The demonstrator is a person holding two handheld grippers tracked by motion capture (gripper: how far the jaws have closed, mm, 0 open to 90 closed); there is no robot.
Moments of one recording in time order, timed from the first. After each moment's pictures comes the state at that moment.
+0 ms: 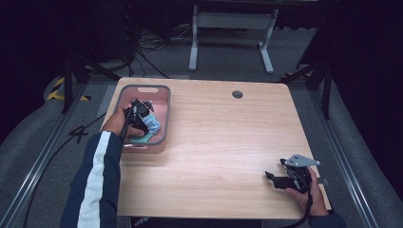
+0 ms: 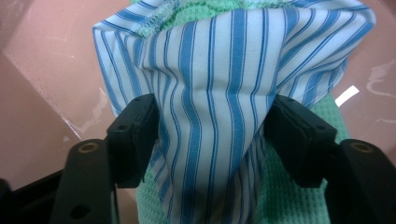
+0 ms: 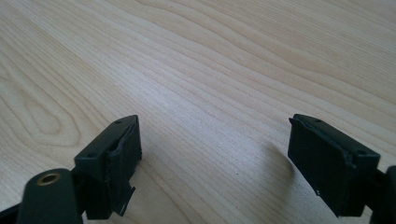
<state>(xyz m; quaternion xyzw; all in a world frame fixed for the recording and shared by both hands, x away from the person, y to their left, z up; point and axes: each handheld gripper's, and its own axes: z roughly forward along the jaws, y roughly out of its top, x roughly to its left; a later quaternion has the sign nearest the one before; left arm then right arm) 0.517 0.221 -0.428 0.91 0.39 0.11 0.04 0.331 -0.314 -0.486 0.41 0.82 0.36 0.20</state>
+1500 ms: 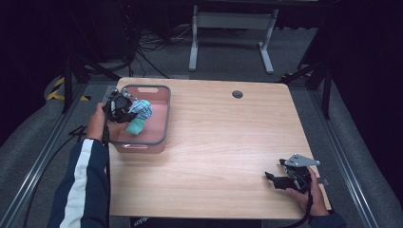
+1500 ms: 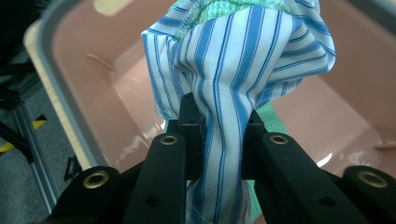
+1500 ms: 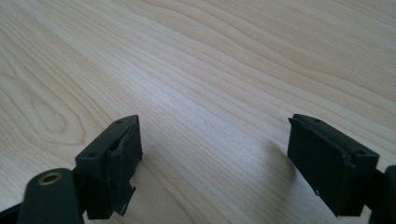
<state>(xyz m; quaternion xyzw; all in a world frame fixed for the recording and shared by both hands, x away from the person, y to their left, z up) 0.474 0.258 -0.363 0.87 0.41 0.21 0.20 0.332 -0.314 -0.487 0.41 0.82 0.36 0.19</state>
